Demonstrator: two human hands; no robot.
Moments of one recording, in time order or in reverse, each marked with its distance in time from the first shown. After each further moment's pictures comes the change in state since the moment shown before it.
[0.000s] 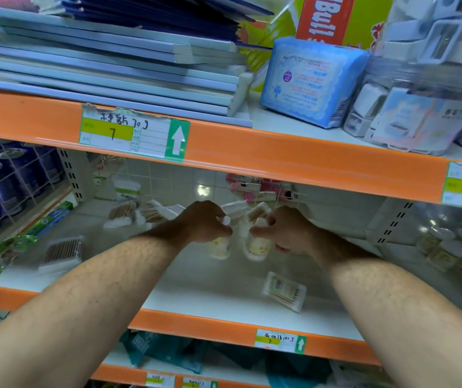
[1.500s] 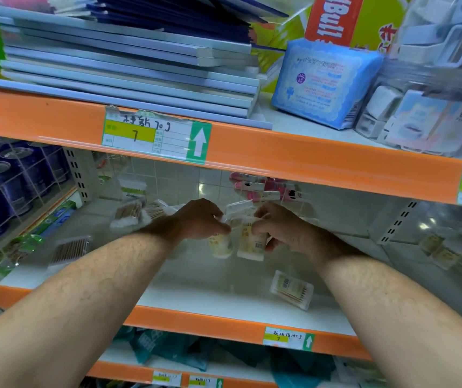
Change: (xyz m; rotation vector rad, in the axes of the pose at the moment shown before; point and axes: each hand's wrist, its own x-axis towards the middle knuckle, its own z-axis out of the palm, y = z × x) left_hand -0.007 -0.018 -0.015 -0.065 -0.042 0.017; right_hand 0.006 -0.021 0.014 0.481 -0.124 -0.003
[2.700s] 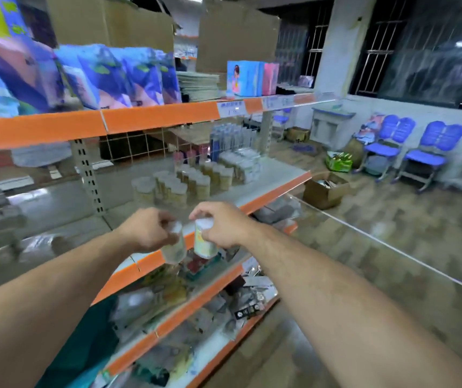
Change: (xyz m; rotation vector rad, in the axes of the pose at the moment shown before) left_hand -0.109 0.495 0.212 0.150 -0.188 0.630; right_hand -0.431 0.265 -0.251 -0.238 0.570 0.189
